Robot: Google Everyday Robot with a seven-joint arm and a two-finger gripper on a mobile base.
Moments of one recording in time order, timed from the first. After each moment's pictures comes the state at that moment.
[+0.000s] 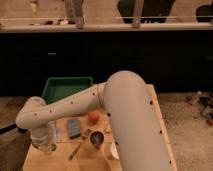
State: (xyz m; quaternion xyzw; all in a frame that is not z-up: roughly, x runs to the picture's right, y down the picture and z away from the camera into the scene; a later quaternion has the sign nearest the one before) arm -0.284 0.287 0.710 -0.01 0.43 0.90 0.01
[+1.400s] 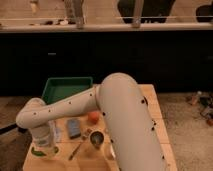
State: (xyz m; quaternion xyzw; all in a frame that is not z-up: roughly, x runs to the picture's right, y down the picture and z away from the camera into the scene) arm -0.275 0.305 0.714 -0.03 0.47 0.87 0.13
